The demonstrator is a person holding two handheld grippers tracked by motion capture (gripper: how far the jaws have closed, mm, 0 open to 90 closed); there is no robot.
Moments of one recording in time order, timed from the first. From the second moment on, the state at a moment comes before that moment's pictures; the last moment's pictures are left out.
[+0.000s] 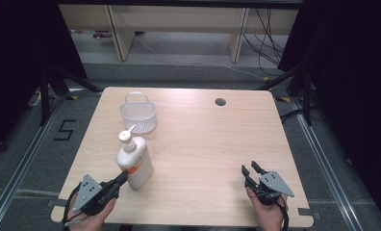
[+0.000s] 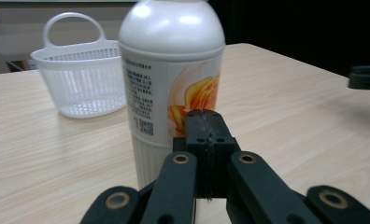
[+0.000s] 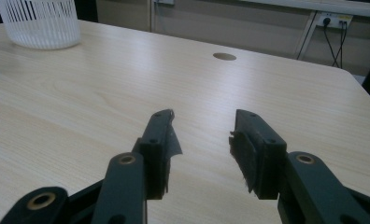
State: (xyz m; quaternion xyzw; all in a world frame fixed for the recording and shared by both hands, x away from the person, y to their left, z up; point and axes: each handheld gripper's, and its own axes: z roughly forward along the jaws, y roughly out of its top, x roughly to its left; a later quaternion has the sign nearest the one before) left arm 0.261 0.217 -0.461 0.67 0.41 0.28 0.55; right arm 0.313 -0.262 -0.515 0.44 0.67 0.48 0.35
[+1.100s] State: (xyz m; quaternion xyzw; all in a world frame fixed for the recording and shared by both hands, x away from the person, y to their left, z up) left arm 0.298 0.240 -0.464 0.62 0.47 0.31 0.54; right arm 0.311 -0.261 -0.515 0.44 0.67 0.48 0.35
